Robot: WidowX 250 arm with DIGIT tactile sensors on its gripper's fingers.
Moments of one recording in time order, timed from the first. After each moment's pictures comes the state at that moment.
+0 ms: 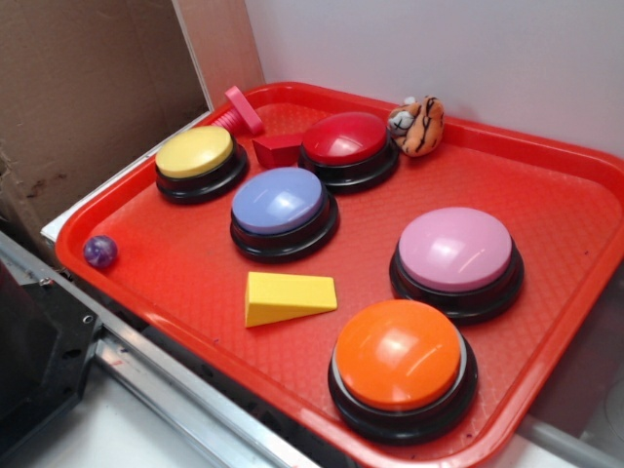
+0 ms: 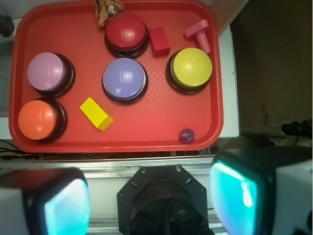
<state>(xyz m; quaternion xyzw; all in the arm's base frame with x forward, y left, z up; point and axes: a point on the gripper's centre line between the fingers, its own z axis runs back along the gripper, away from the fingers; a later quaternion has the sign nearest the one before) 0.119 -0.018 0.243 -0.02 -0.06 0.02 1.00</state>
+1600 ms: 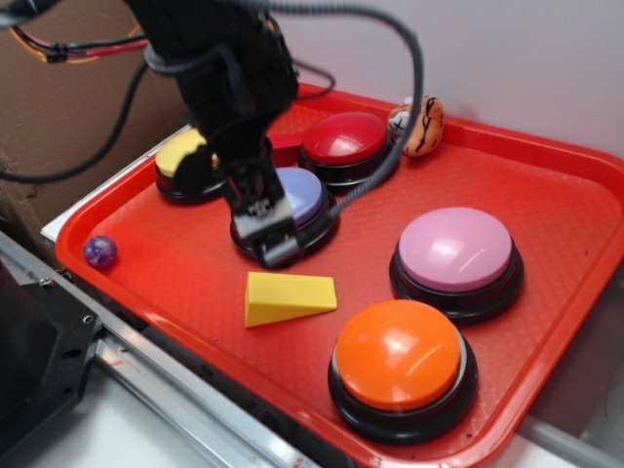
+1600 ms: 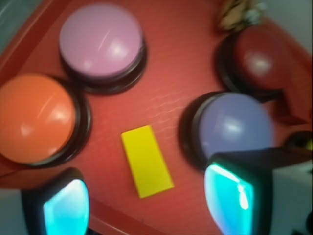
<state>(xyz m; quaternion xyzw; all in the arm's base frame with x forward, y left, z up) 0.175 -0.129 0.090 0.01 -0.10 -0.26 0.96</state>
